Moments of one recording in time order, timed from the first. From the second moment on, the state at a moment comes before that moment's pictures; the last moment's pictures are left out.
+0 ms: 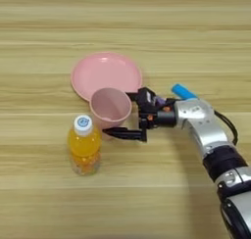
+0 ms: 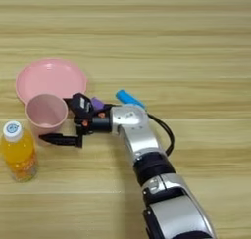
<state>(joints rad) -0.47 -0.22 0.17 0.65 0.16 -0.27 1.32</state>
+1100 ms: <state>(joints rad) -0.47 -0.26 0.14 0.72 0.15 -0.36 1.37</state>
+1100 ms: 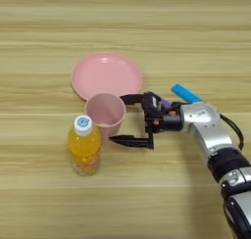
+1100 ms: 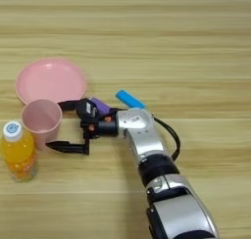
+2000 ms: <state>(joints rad) -0.57 -0.42 -0.03 0.99 0.16 -0.45 1.25</state>
